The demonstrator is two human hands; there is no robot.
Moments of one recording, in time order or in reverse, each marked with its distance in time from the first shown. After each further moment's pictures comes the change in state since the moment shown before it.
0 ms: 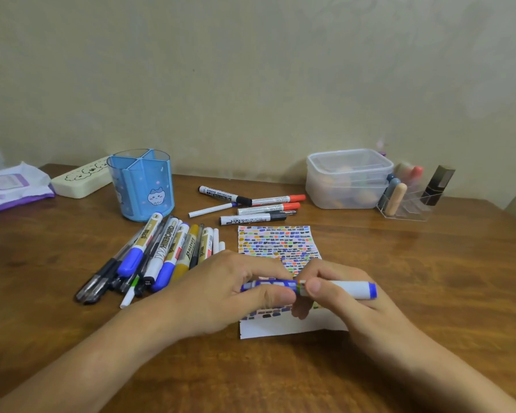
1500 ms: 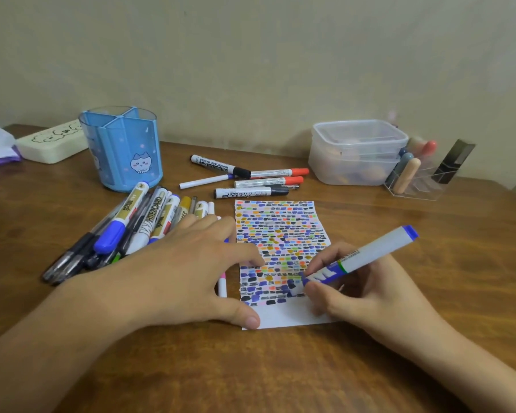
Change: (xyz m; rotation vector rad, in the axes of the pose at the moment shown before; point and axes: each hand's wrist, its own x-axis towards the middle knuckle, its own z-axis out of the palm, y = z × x) left_hand -0.003 -0.030 -0.016 0.669 -0.148 -0.143; right_hand 0.001 0.016 -0.004 -0.198 0.125 0.125
